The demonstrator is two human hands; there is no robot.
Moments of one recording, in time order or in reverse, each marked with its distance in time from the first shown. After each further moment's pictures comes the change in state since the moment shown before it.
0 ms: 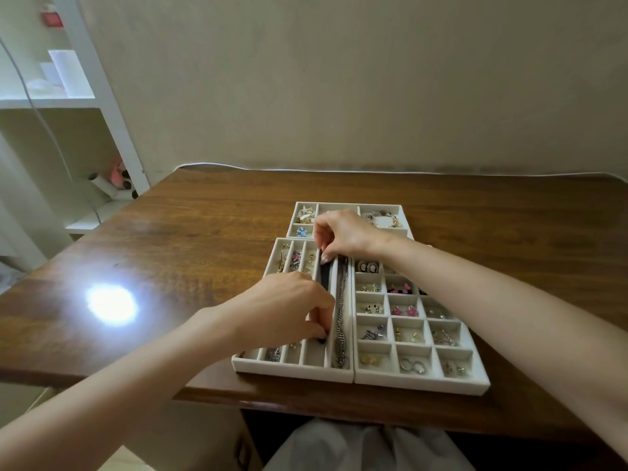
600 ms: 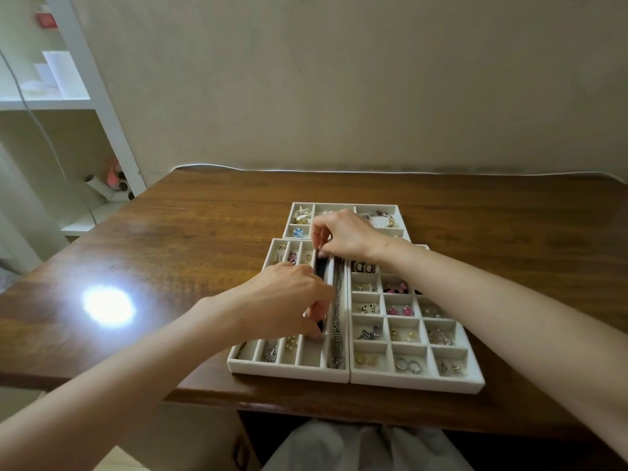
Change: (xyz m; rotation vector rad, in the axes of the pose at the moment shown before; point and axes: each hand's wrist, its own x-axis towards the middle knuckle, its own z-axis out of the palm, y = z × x) left_hand 0.011 -0.008 0.001 0.161 0.019 0.065; right_hand -0.004 0.002 0.002 -0.113 0.083 -0.015
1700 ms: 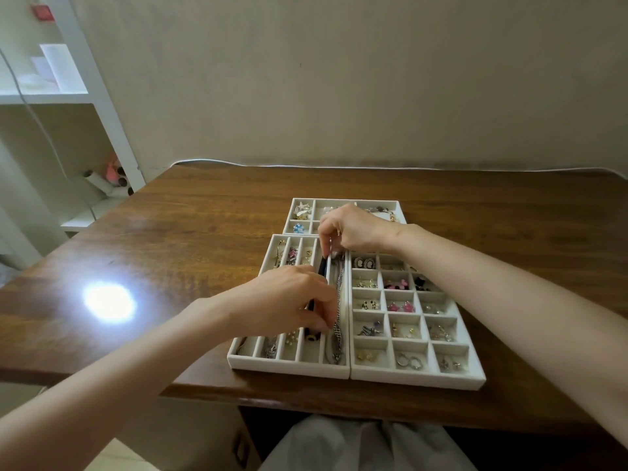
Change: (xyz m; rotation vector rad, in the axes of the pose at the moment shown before) left_hand -0.005 -0.002 0.002 -0.266 0.004 0.069; right_hand -0.001 0.020 -0.009 0.088 -0.133 -0.106
